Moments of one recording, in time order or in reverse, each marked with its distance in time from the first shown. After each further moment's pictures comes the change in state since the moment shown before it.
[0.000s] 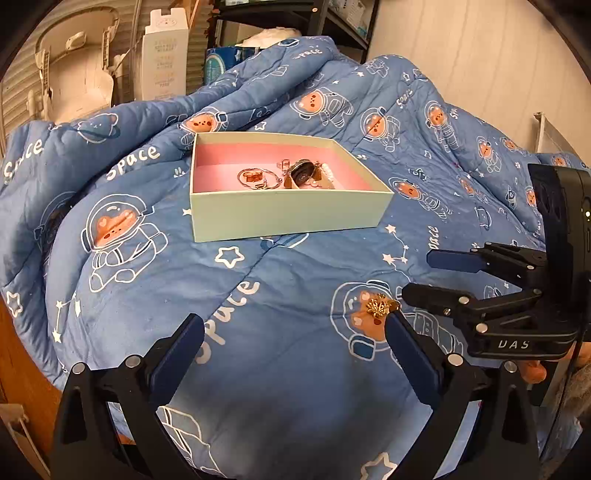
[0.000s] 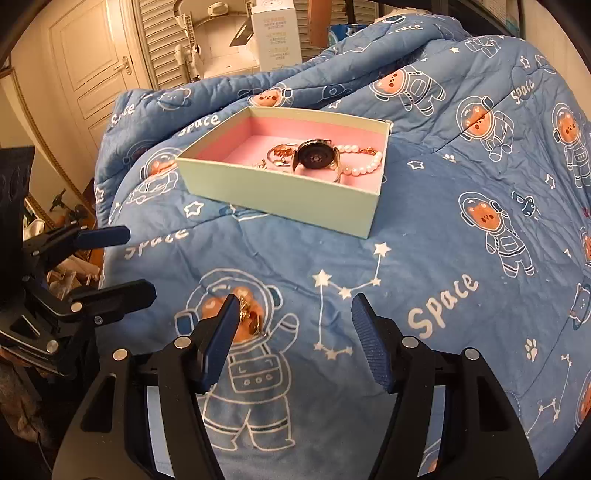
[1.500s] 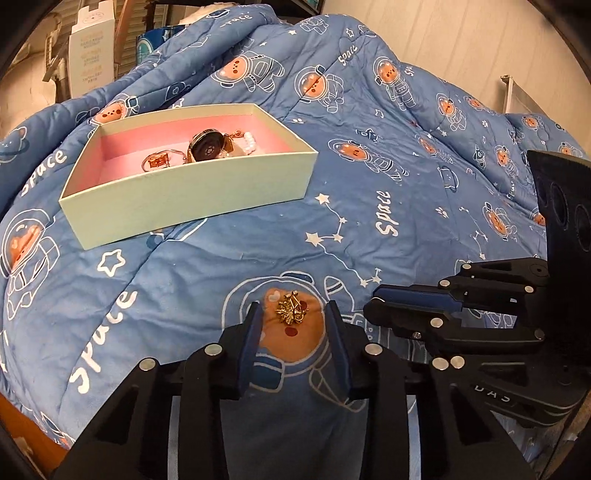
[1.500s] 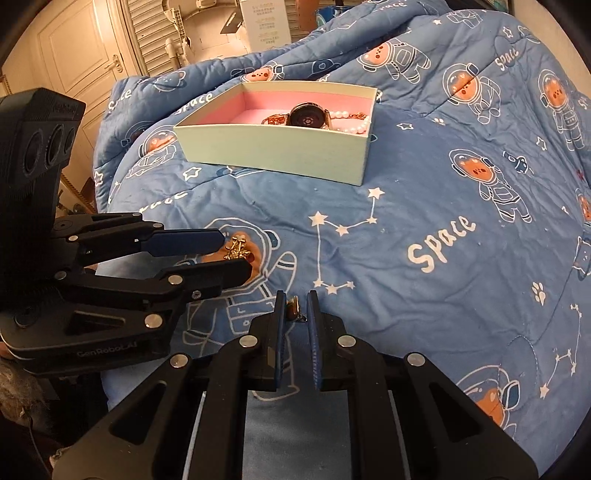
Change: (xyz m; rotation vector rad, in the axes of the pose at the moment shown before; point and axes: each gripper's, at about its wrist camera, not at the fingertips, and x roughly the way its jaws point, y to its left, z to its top) left arm 0.050 -0.055 0.007 0.099 0.114 -0.133; right arm -0.006 -0.010 -0.027 0.087 0.045 -0.003
